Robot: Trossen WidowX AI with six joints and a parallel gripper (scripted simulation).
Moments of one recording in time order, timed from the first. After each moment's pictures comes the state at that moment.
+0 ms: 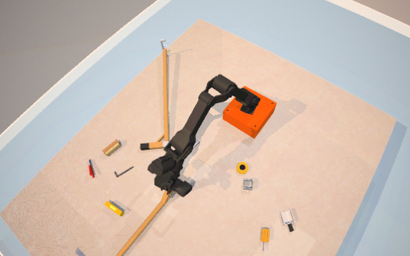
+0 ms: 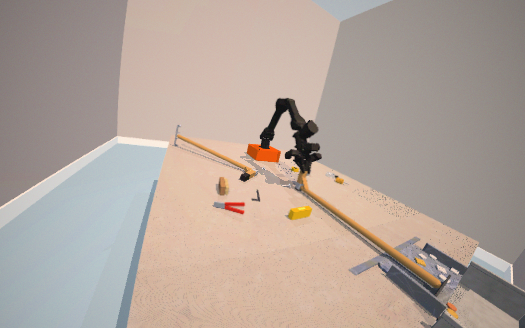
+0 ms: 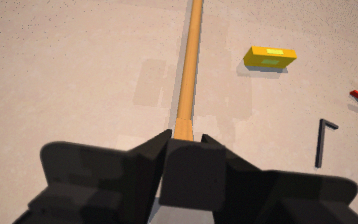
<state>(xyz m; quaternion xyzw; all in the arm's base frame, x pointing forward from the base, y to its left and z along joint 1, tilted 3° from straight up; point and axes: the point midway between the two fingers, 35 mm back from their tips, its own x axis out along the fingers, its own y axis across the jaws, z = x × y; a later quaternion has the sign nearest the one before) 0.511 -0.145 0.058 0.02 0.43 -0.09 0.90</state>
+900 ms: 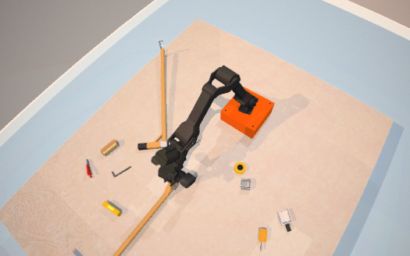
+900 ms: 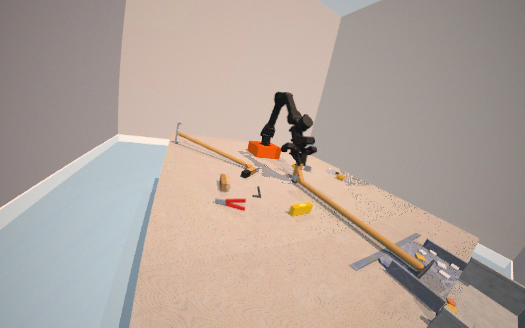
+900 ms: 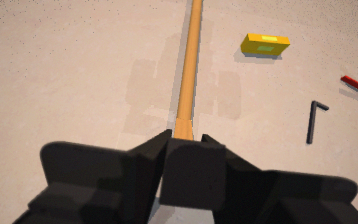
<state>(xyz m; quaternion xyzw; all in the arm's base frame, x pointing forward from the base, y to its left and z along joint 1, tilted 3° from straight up) 0.473 -0.140 0.062 0.02 0.43 -0.09 0.90</state>
